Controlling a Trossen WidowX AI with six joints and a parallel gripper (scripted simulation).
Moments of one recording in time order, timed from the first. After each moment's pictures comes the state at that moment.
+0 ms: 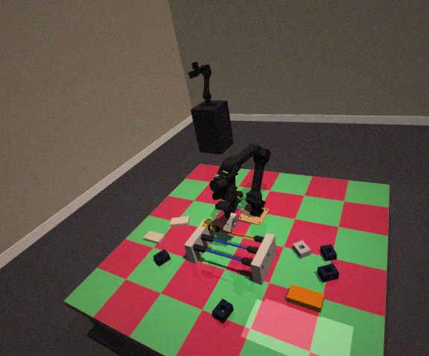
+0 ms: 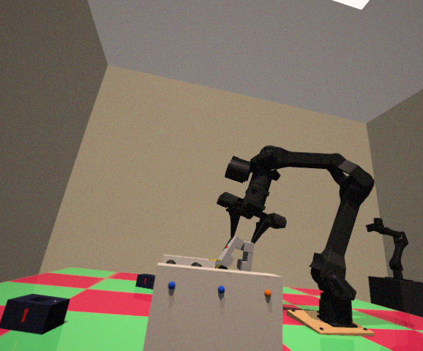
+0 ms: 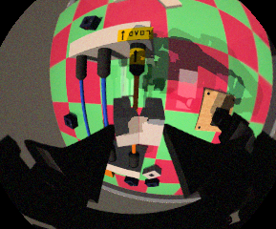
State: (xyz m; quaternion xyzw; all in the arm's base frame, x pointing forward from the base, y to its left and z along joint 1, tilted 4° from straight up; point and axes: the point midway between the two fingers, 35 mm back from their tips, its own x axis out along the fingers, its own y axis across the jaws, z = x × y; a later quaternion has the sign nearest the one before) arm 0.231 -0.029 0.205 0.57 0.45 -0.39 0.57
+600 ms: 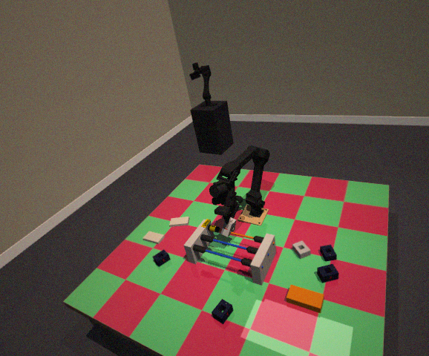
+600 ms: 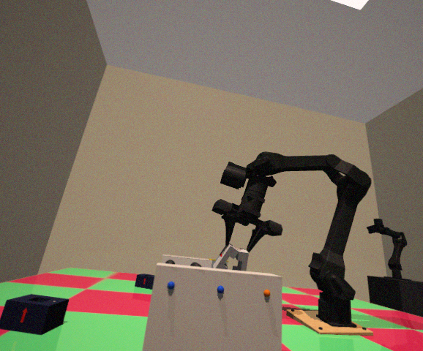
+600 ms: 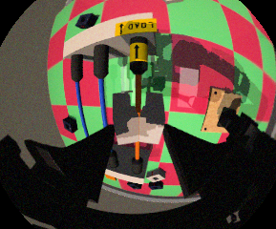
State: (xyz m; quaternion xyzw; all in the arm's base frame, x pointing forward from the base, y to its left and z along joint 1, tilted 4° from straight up) arm 0.241 -0.028 0.185 0.58 0.44 -0.39 0.56
